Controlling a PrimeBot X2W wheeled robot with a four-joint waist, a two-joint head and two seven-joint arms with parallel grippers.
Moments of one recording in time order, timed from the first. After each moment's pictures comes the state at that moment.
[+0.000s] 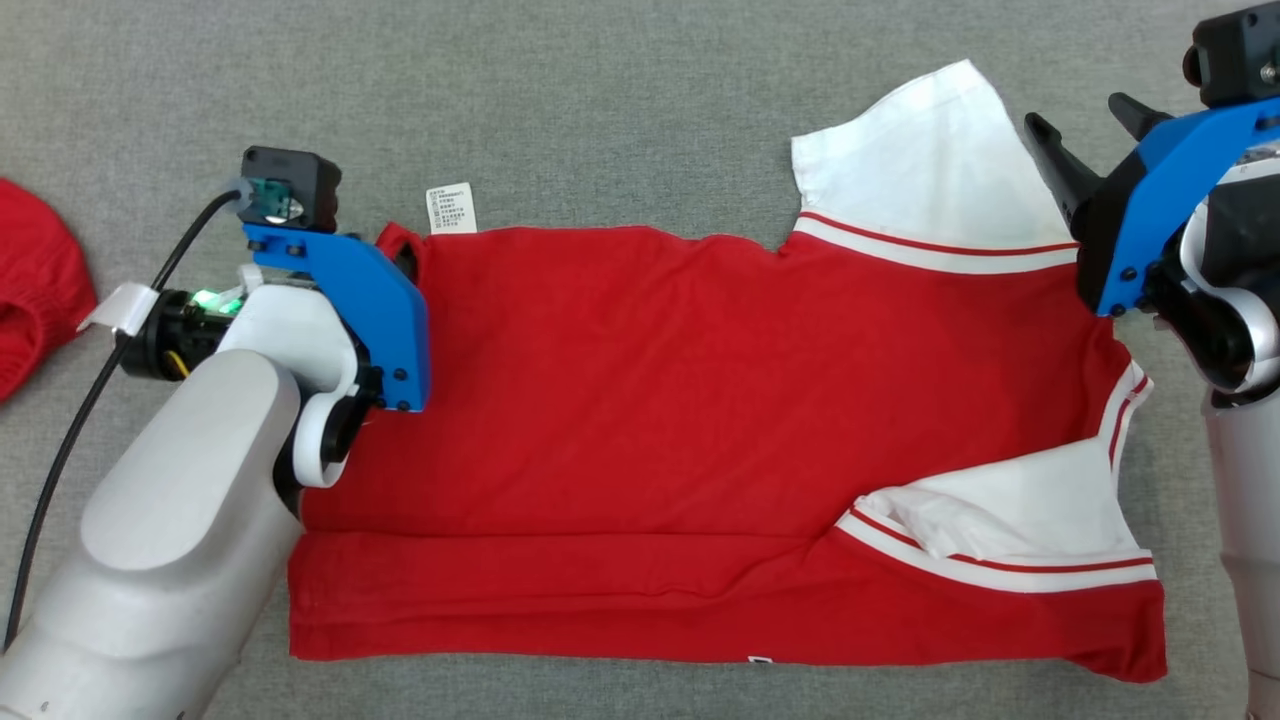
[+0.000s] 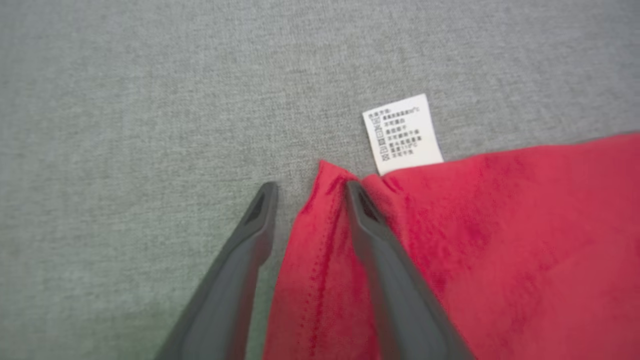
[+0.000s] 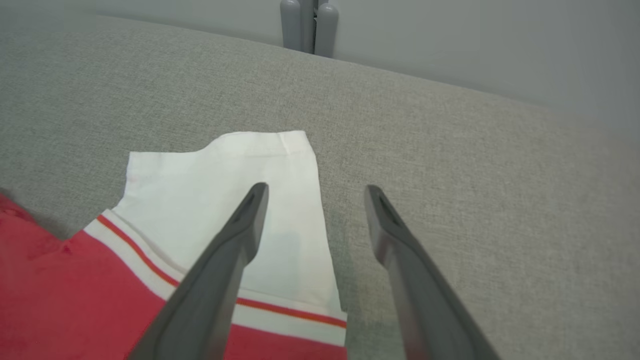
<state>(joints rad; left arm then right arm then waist) -0.75 0.40 -0.65 0.41 -0.66 0.17 0.51 -0.74 -0.26 0.03 0.21 0.22 0.13 0.67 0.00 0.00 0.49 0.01</state>
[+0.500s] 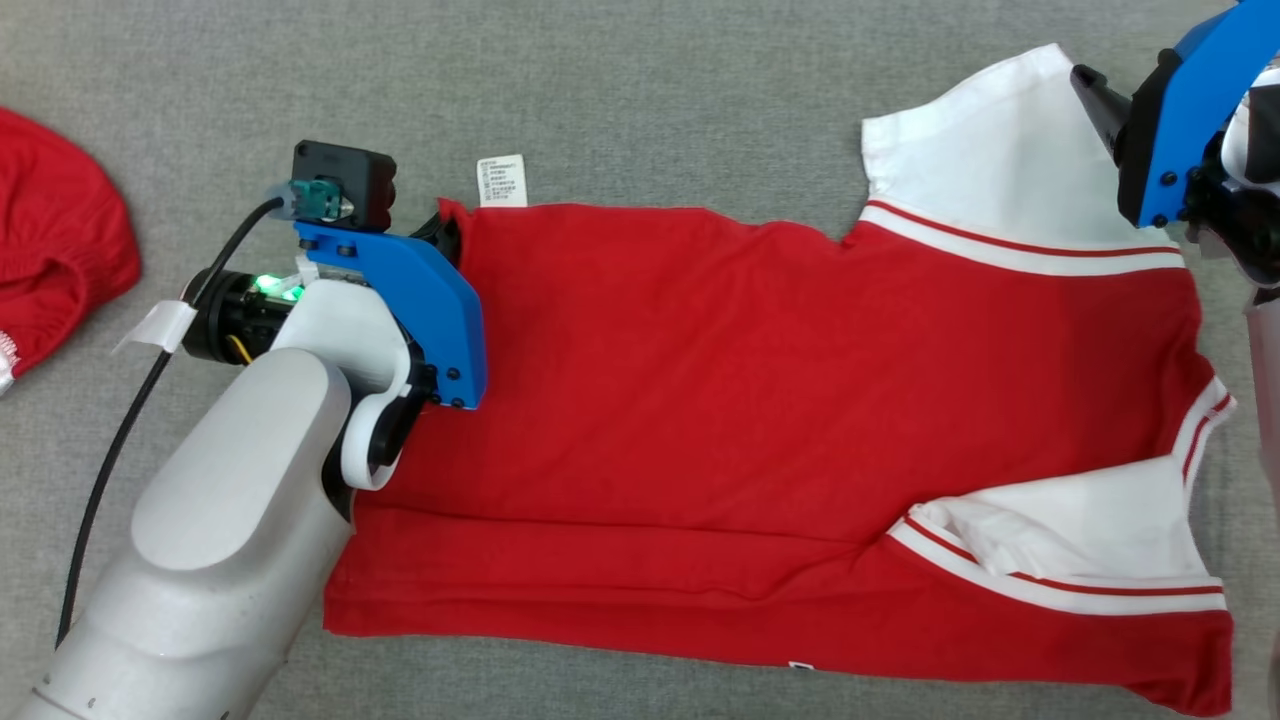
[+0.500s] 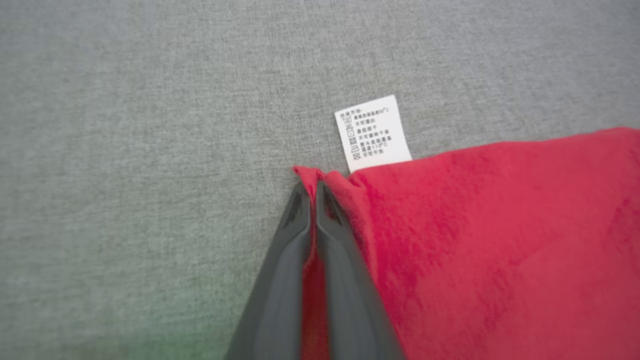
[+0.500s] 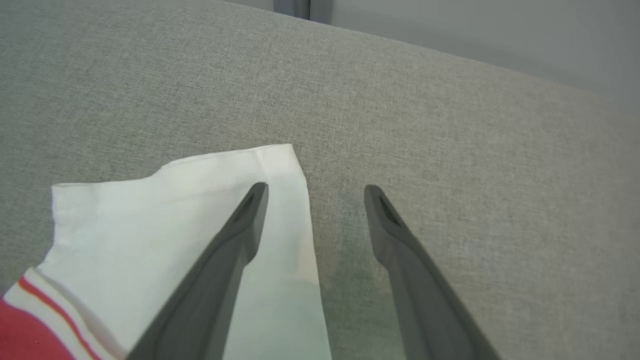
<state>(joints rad) -0.76 0.34 -0.65 0.39 -0.67 0.16 0.42 -0.94 -0.30 0.04 0.45 0.21 0.13 0.76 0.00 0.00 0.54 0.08</state>
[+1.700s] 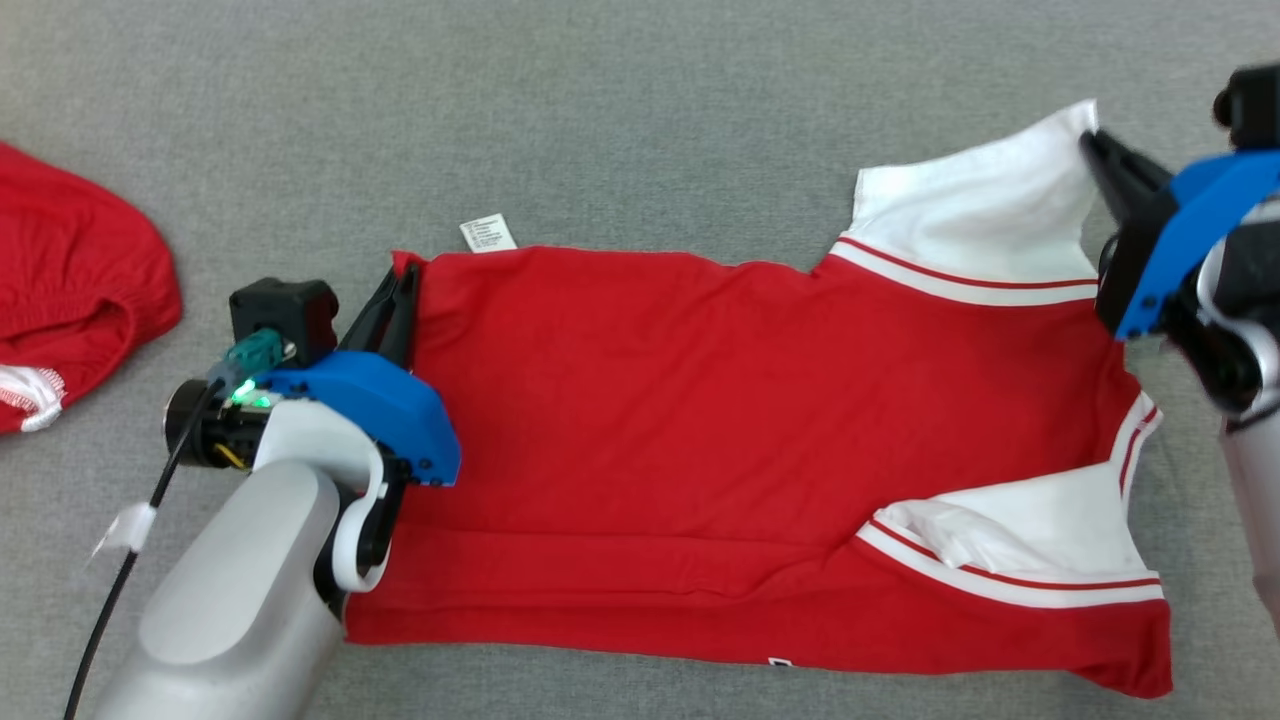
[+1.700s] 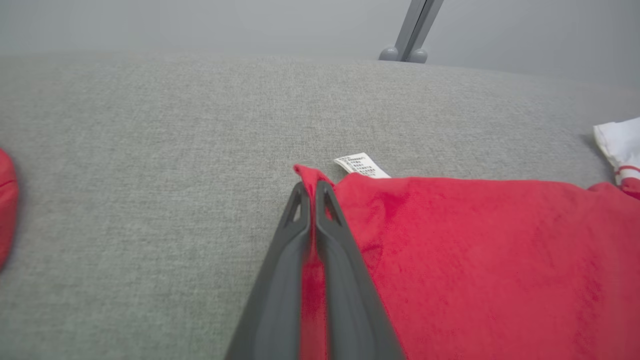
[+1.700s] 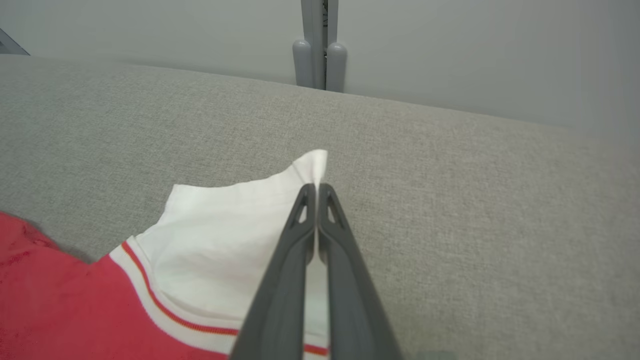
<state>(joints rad) -0.59 0.33 -0.59 0.41 -0.69 0.15 0.03 -0.78 -0.36 0.11 0.47 0.38 0.13 0.41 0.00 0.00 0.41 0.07</state>
